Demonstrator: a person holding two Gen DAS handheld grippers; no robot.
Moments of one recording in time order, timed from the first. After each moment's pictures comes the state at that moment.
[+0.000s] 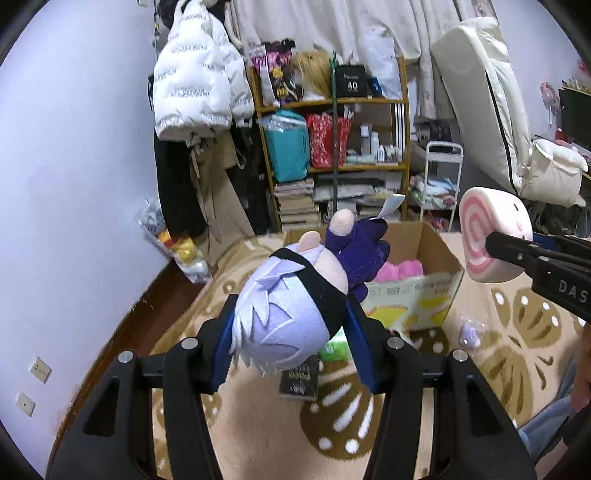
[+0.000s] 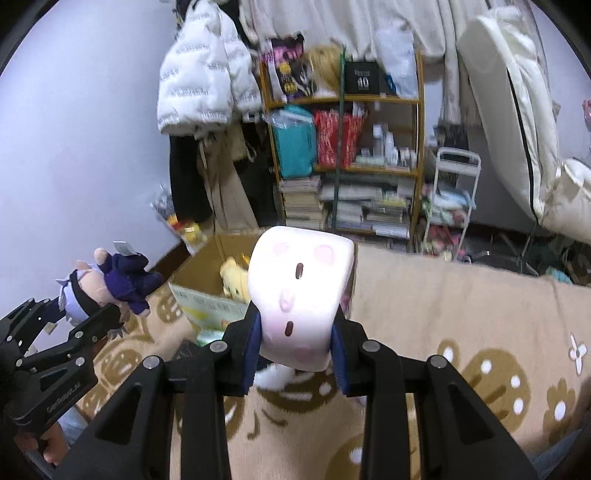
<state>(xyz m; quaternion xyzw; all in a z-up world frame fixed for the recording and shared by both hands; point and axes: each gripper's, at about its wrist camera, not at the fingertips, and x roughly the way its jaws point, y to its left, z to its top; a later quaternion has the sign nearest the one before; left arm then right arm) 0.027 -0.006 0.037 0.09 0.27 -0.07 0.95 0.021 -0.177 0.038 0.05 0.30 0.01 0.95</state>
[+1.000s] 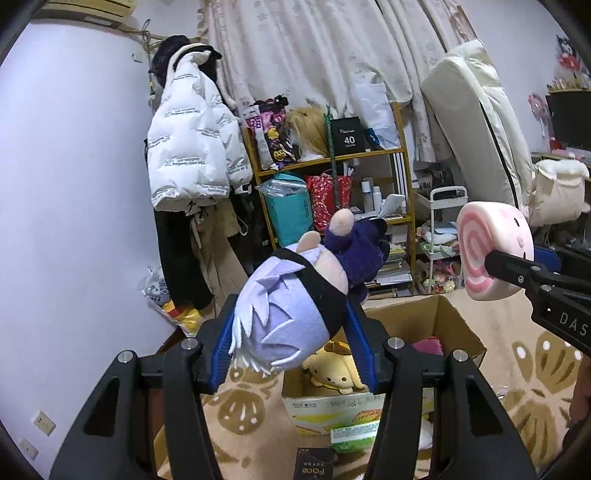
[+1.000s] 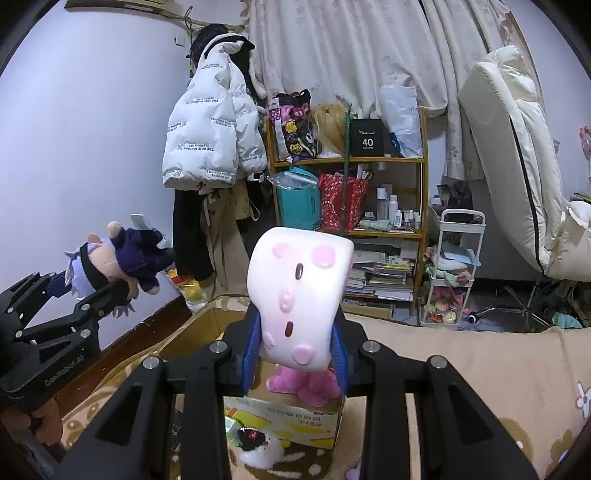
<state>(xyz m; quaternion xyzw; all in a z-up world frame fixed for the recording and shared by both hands) 0.079 -0.033 0.064 0.13 0.16 -0.08 0.98 0.055 -0.188 0.060 0.04 0.19 0.01 0.98</state>
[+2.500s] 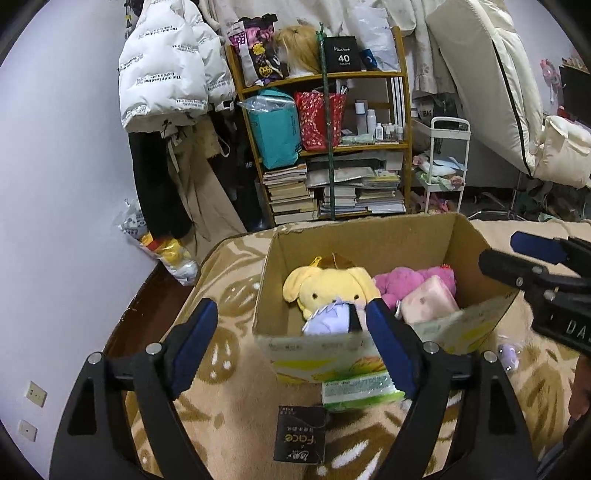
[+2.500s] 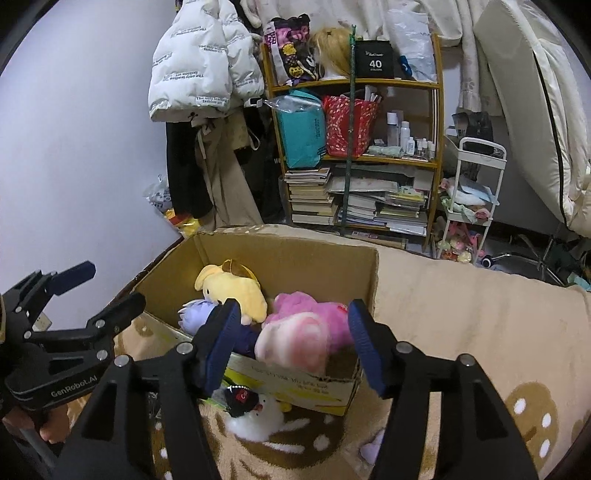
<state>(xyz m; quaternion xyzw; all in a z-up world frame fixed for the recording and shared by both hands) 0.128 -0.032 -0.012 0.13 0.31 -0.08 0.94 0.101 -0.193 -0.015 0.06 0.32 0.04 0.94</state>
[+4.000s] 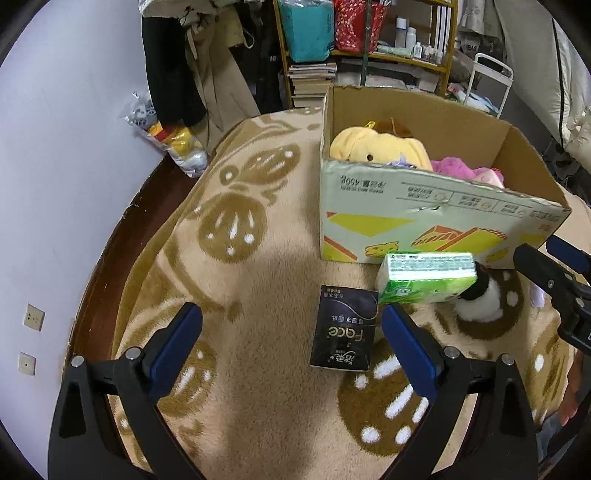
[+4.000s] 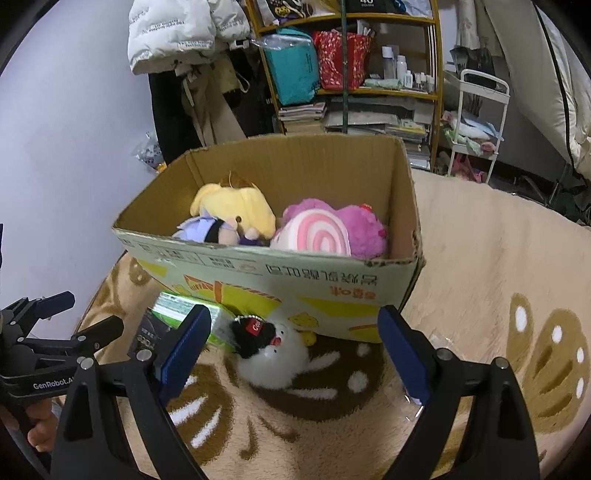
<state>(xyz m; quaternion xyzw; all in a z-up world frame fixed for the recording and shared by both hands) 0.133 0.022 -0.076 0.08 0.49 -0.03 0.87 0.099 -0.171 -0.079 0.09 0.43 0.03 0.90</state>
